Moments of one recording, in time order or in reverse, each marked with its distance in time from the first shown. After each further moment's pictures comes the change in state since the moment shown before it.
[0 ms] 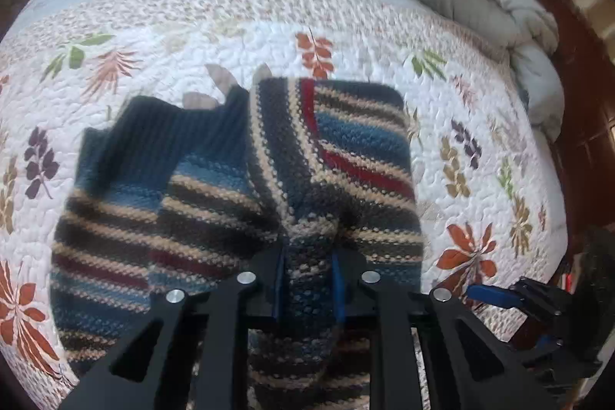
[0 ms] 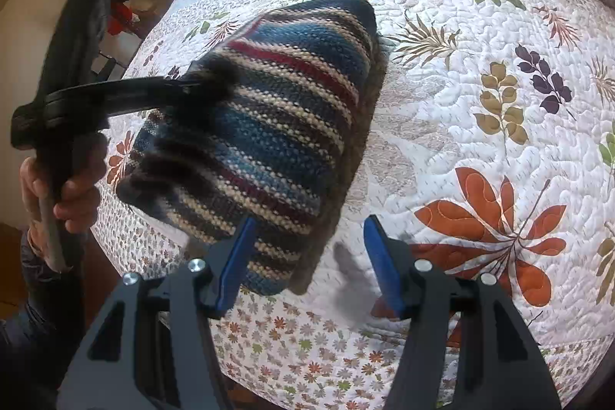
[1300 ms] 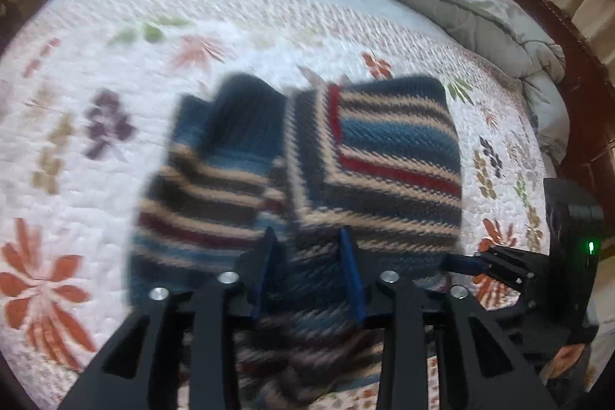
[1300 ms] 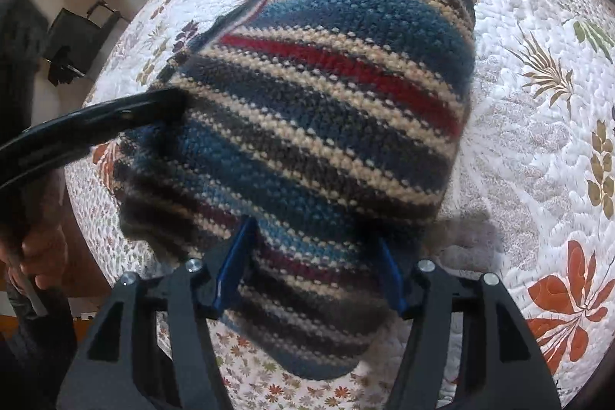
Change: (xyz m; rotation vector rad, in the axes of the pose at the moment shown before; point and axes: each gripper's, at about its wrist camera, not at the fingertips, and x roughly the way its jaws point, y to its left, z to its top) left arm -0.041 0.094 -0.044 -0.056 -0.103 0.044; right arm 0.093 0.079 0.041 -0.125 0.104 -0.017
